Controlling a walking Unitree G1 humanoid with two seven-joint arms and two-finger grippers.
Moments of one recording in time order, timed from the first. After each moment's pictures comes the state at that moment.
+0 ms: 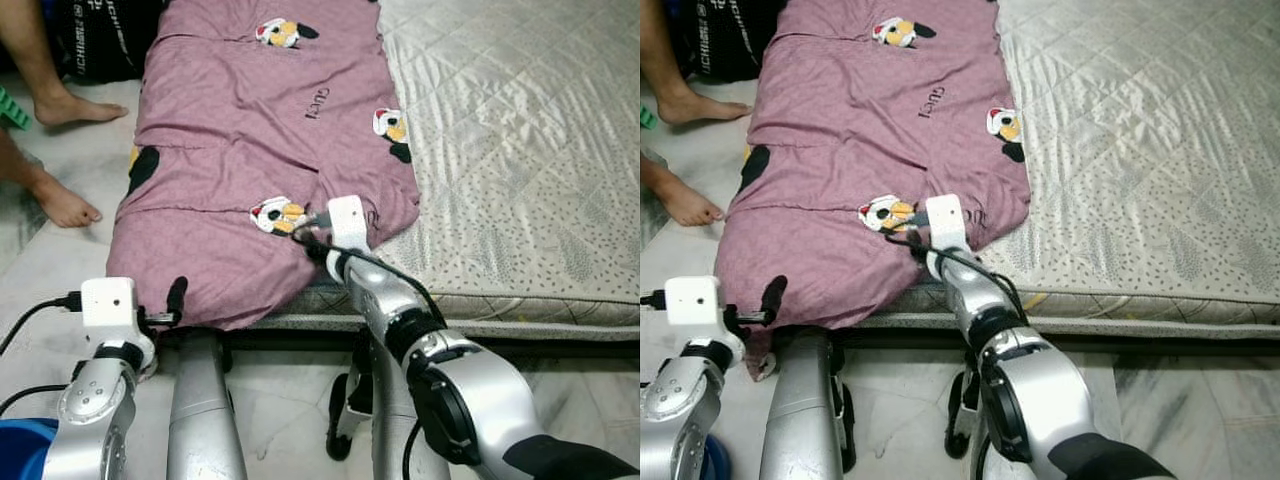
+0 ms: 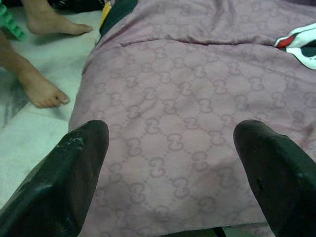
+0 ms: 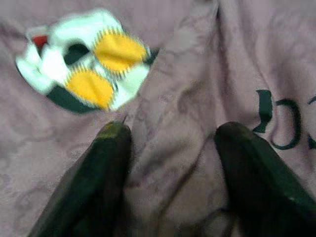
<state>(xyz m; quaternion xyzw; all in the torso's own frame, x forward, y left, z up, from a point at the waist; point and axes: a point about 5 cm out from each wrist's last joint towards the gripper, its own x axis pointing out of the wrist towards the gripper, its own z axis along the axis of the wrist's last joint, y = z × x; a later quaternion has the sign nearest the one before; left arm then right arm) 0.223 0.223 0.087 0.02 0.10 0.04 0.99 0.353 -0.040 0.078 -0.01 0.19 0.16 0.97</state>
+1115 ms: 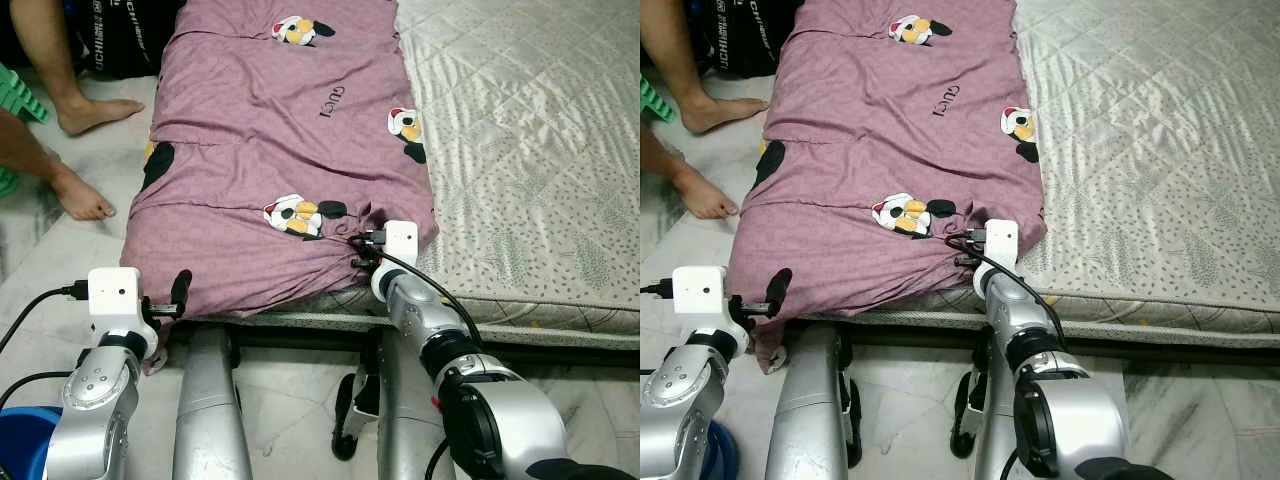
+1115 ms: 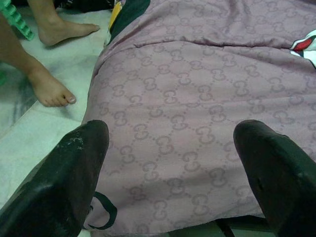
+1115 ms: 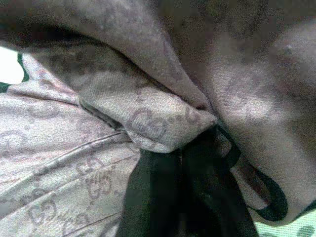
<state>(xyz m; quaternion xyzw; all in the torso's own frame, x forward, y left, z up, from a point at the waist) 0.234 0.223 0.091 0.02 0.10 0.03 0.99 0.348 -0.108 0.054 0.07 0.23 0.06 0.97</state>
